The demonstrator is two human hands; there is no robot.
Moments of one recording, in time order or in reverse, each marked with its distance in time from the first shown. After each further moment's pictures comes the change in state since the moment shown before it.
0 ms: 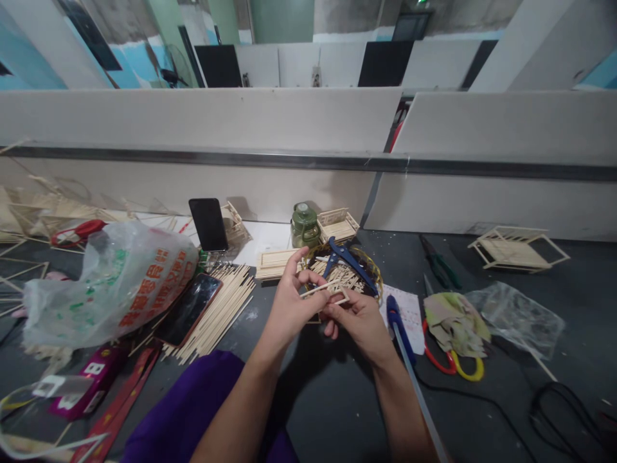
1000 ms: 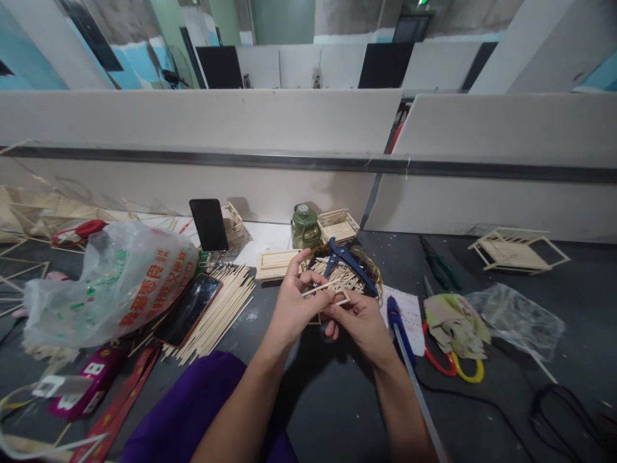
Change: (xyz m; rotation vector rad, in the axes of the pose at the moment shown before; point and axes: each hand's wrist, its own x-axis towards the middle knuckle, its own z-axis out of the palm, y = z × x) left_hand 0.003 -0.009 0.001 -0.055 -0.008 0.002; right_hand 0.001 -0.004 0.001 -0.015 0.017 0.000
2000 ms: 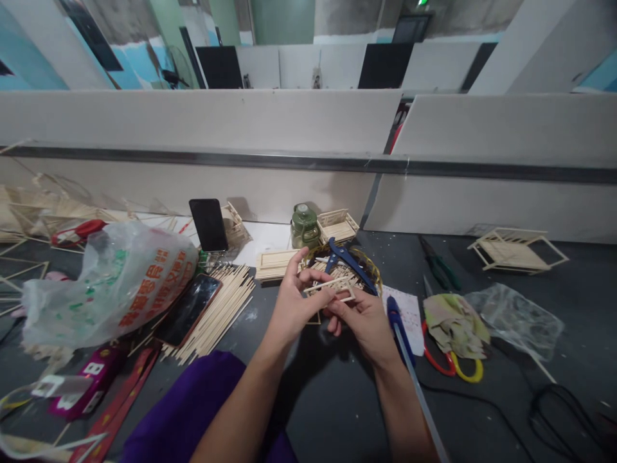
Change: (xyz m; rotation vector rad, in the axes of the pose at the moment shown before) left_hand 0.002 -0.004 -0.002 -0.006 -0.003 0.039; right_hand 0.000 -0.001 -0.002 0.029 0.068 -0.024
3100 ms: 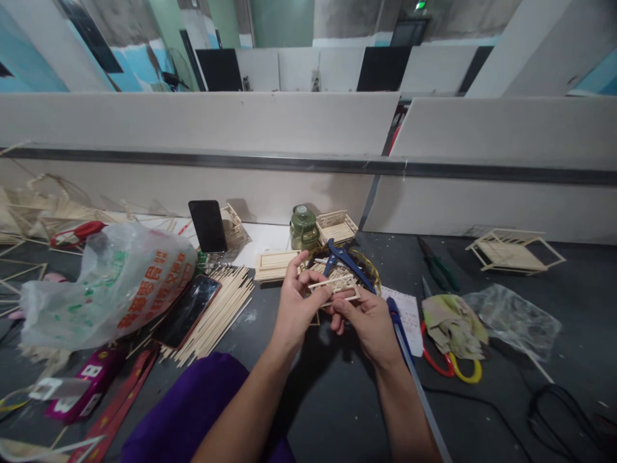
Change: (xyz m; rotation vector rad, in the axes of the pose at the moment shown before) left_hand -0.002 -0.003 0.012 -0.130 0.098 0.005; right_hand -0.001 0.003 -0.006 0.035 0.041 -0.018
